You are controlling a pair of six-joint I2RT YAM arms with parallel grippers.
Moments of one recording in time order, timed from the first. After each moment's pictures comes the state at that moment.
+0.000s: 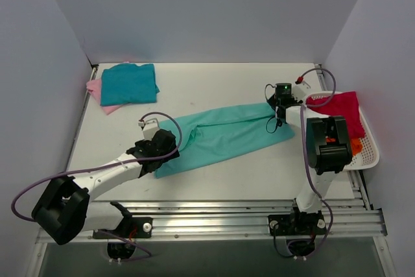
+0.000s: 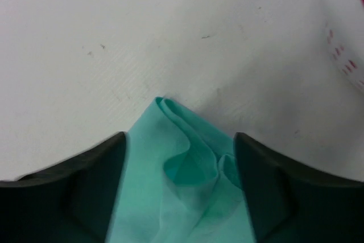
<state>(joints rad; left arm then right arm) -0.67 1.28 0.65 -0.32 -0.51 -0.84 0.09 1.86 1.07 0.10 0.41 0.76</state>
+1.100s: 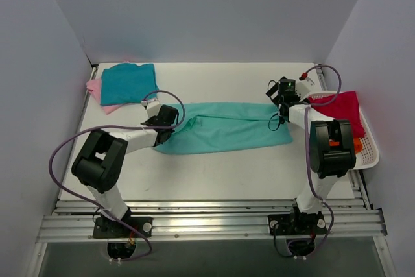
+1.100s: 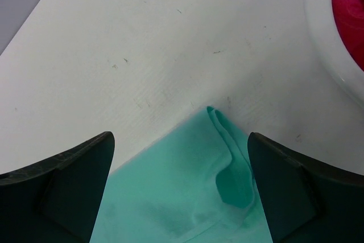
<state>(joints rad) -0.48 1.73 0.89 -0.06 -0.56 -0.79 0.07 1.81 1.08 0.08 0.40 0.76</state>
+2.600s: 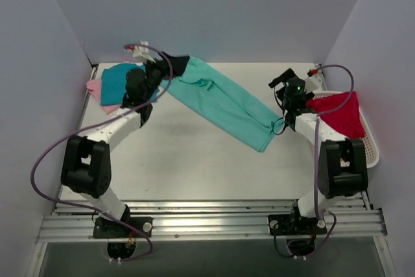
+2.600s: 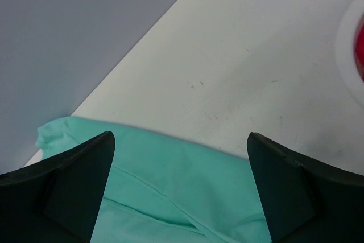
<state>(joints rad) -0.26 1.69 1.25 0.69 0.21 -0.69 0.08 1.62 0.96 0.27 0.32 0.77</state>
